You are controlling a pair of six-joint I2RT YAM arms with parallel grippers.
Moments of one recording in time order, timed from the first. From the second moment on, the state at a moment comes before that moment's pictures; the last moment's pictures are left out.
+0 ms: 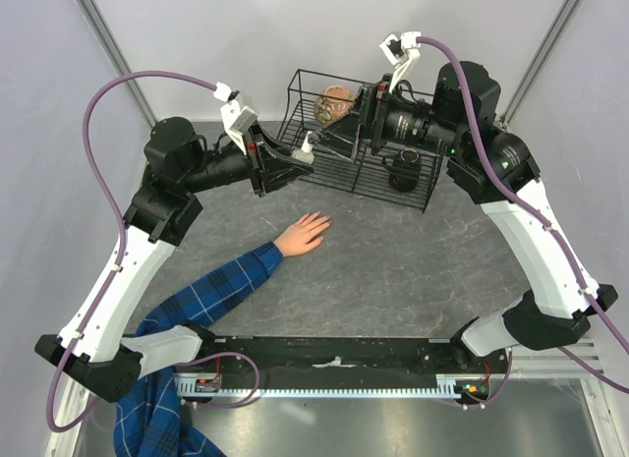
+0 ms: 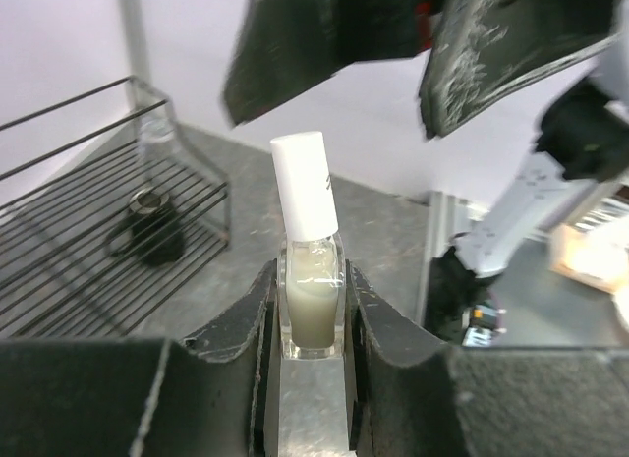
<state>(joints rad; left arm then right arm) -0.49 1.14 1.44 -0.22 0.81 -0.21 0.66 1.47 2.05 -0.62 -0.47 0.48</state>
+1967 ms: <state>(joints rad) -0.49 1.16 1.44 -0.33 0.82 -0.15 0.74 1.55 2.15 -0.81 -0.39 0.42</state>
